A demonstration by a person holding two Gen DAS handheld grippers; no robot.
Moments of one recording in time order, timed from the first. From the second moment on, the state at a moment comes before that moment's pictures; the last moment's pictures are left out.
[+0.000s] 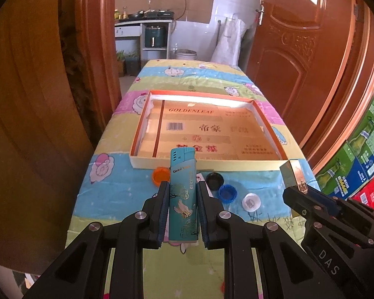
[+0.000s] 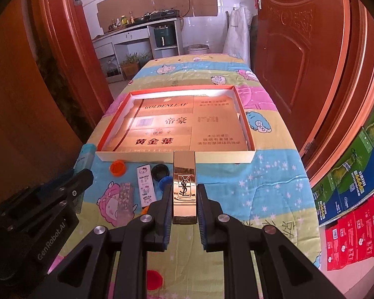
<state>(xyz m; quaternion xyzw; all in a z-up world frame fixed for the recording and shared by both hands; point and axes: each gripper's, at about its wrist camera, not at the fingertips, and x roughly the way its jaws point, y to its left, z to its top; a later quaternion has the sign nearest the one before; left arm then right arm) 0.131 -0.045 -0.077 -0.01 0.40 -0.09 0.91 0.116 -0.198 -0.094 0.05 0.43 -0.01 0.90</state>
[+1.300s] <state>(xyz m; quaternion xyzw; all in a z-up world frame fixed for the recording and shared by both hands) 0.281 -0.075 -0.104 -0.01 0.45 -0.09 0.89 0.246 -0.229 -0.097 0.06 0.42 -0.01 0.91</state>
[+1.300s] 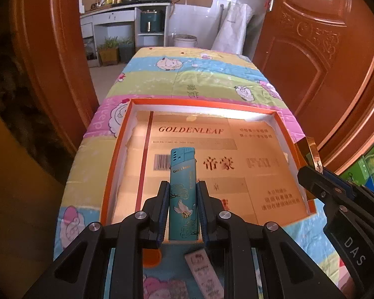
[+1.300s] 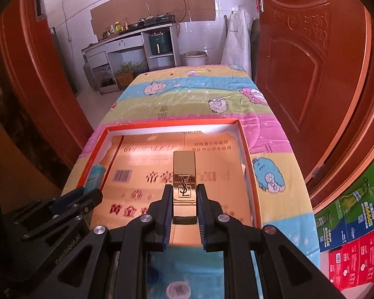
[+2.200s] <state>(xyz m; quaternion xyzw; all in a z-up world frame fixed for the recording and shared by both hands) 0.371 -0.084 -0.157 0.01 0.50 -0.07 0.86 0.322 -0.236 -0.158 0.06 0.48 -0.03 0.88</state>
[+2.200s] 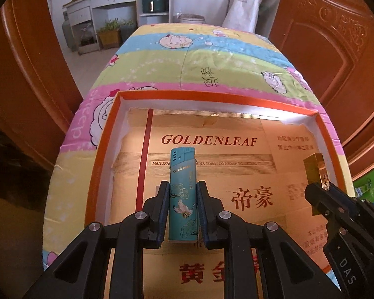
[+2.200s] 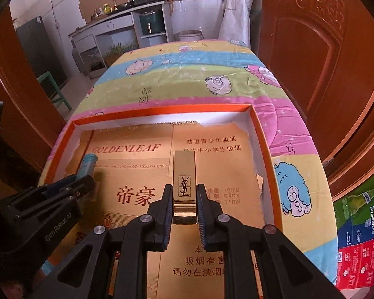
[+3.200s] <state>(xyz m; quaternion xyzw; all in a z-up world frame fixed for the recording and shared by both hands) 0.362 -0.087 -0.170 0.02 0.49 -0.08 0.87 0.309 -0.241 -0.159 0.05 0.47 -0.06 0.88</state>
